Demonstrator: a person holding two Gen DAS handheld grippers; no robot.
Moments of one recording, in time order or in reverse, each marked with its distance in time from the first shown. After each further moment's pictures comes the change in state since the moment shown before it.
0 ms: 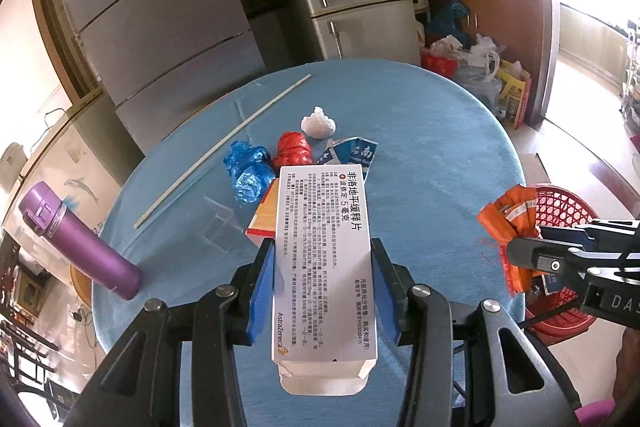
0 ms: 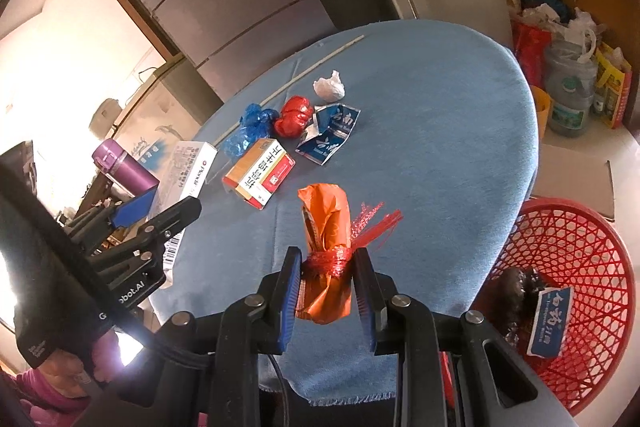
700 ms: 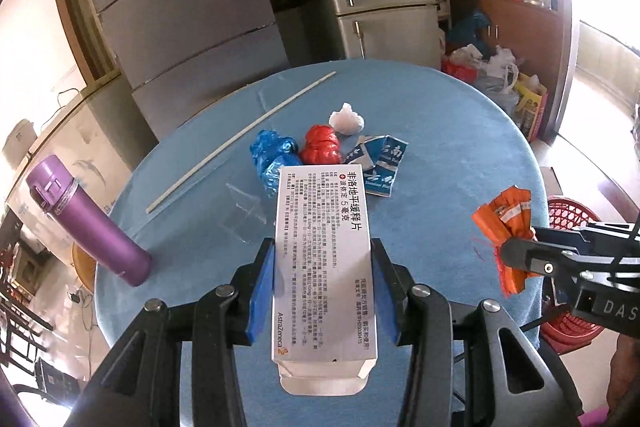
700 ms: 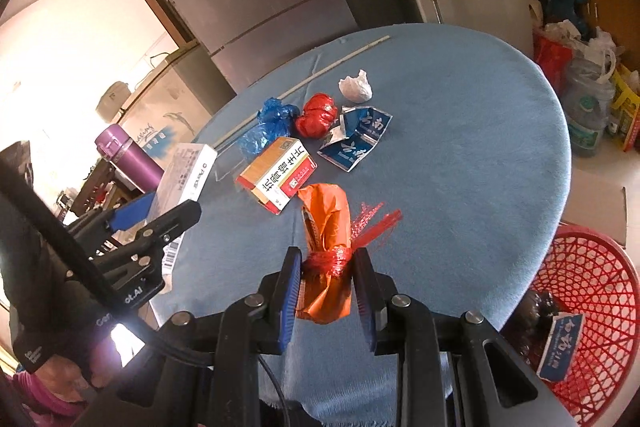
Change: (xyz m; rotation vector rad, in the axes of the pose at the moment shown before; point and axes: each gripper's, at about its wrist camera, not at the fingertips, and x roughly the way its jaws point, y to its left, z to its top) left arm 0.006 0.029 -0.008 -0.073 0.001 0.024; right arm 0.027 0.026 0.009 -0.074 0.017 0.013
